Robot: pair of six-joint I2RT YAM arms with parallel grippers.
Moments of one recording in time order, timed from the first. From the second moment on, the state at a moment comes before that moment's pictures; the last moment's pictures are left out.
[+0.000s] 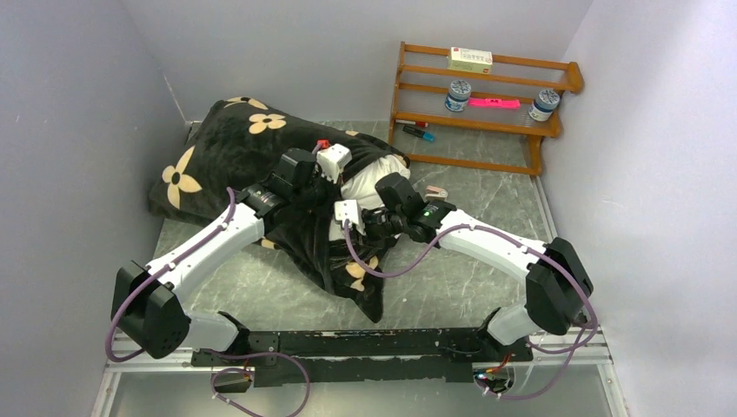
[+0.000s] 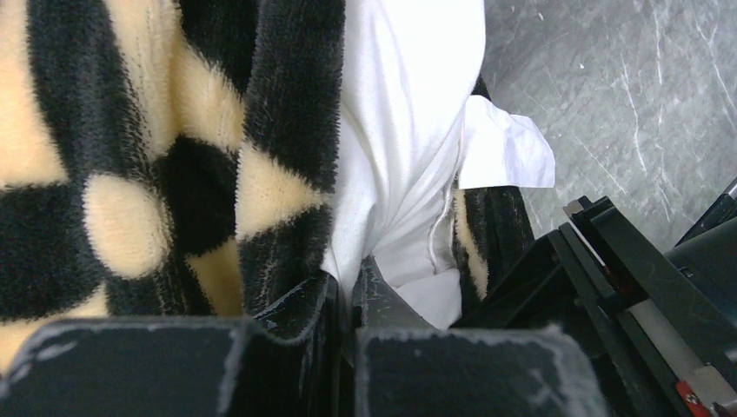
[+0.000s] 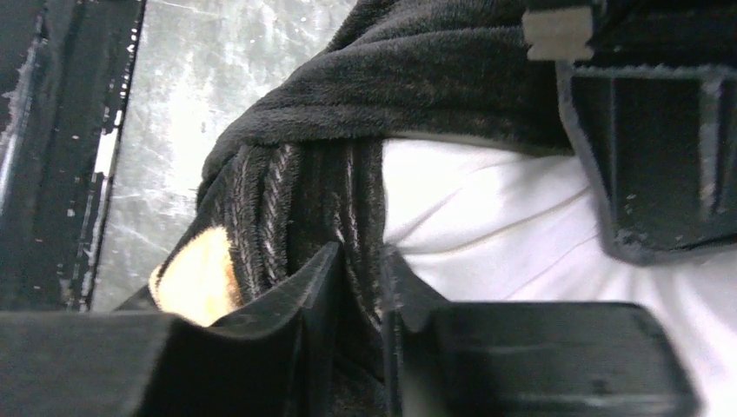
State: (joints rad) left arm -0.60 1.35 1.13 -0.39 0.20 -0.09; right arm 0.81 1.47 1.06 -0.29 -0.62 -0.66
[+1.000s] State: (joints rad) left arm -0.62 1.40 1.19 -0.49 0.18 -0.19; right arm 0.93 1.19 0.44 0.45 -0.39 -0.25
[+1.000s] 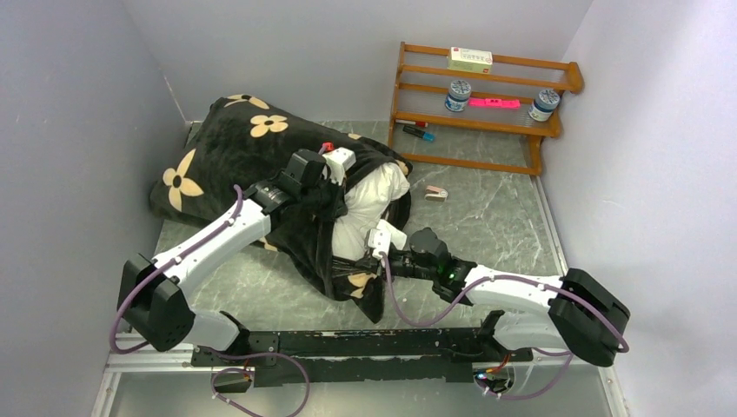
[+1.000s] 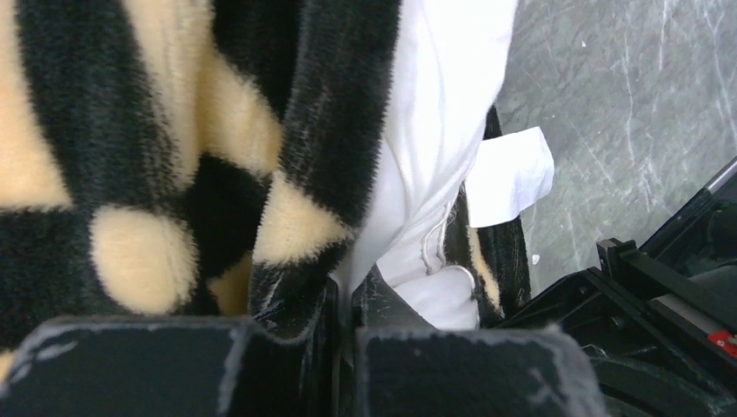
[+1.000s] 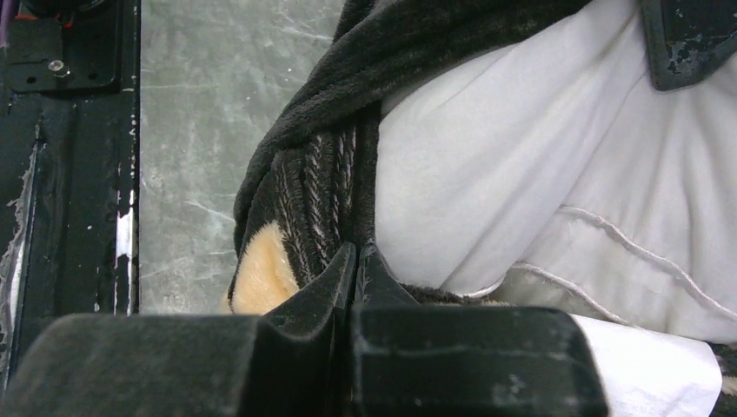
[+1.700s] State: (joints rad) left arm -0.87 1.23 1.14 -0.54 -0.02 -0.27; right arm 0.95 1.17 0.33 0.65 -0.35 -0.17
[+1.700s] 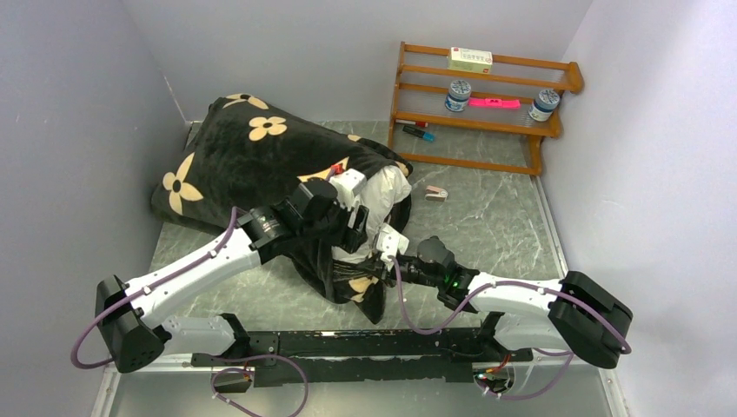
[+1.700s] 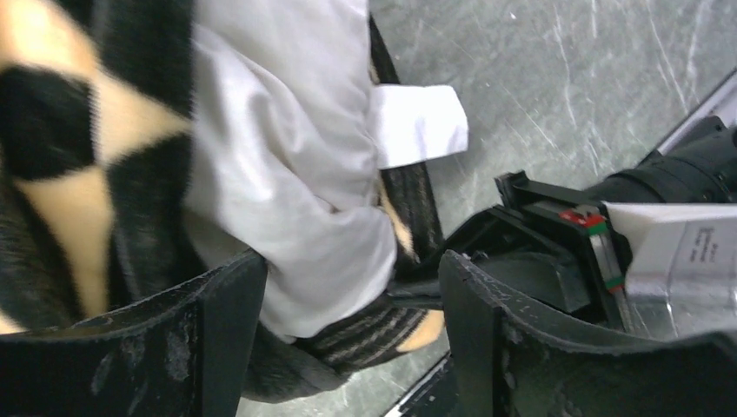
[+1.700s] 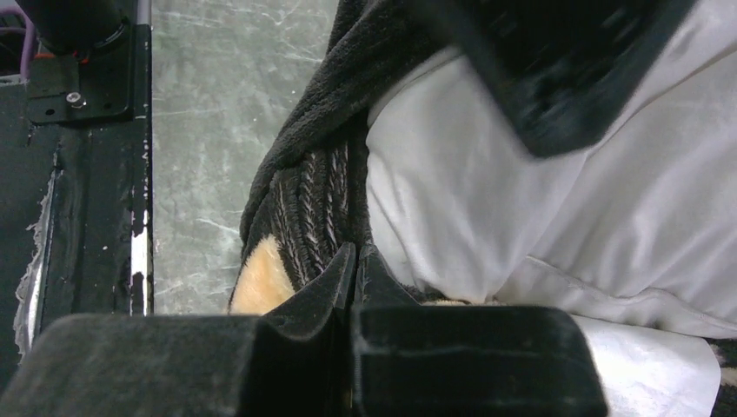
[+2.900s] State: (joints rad) left arm -0.98 1.44 0.98 -0.42 -0.40 -0.53; right arm 0.95 1.22 0.30 0.74 -0.36 -0.13
